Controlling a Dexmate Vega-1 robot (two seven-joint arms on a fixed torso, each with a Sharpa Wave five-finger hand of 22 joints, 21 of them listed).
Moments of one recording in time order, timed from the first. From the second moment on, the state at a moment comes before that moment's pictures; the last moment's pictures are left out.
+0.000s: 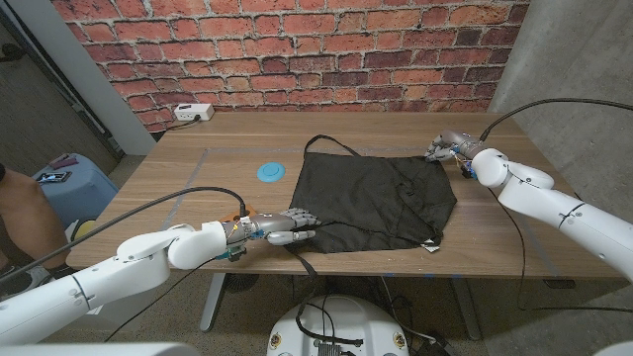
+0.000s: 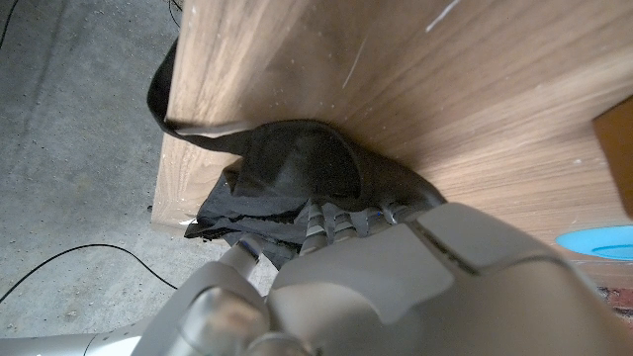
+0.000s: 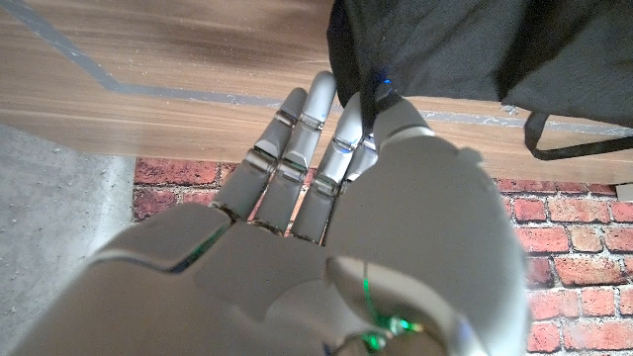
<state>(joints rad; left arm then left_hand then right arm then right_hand) 1.13 1.11 0.51 -1.95 0.38 -0.23 -0.16 -0.01 0.20 0.53 0.21 0.18 0.01 -0.05 0.19 0.18 -0.07 -0.03 0.20 0.18 -0.18 0.06 0.20 0.19 -0.18 0.05 0.21 0.19 -0.70 -0.93 -0.59 -1.62 -0.21 -0.28 -0.03 1.24 0.01 0.30 -0.16 0.23 1.03 -0.07 0.39 0.27 0.95 -0.15 0.85 0.65 0.91 -0.13 0.55 0.62 0.80 -0.09 0.25 0.19</state>
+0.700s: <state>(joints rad) 1.12 1.11 0.51 -1.93 0.37 -0.25 -0.15 -0.01 0.20 0.53 0.21 0.18 0.01 -0.05 0.19 0.18 -0.07 -0.03 0.20 0.18 -0.18 0.06 0.20 0.19 -0.18 0.05 0.21 0.19 -0.73 -0.95 -0.56 -1.72 -0.19 -0.34 -0.02 1.26 0.02 0.29 -0.16 0.23 1.03 -0.07 0.39 0.27 0.96 -0.15 0.85 0.66 0.93 -0.13 0.53 0.65 0.80 -0.09 0.26 0.19</state>
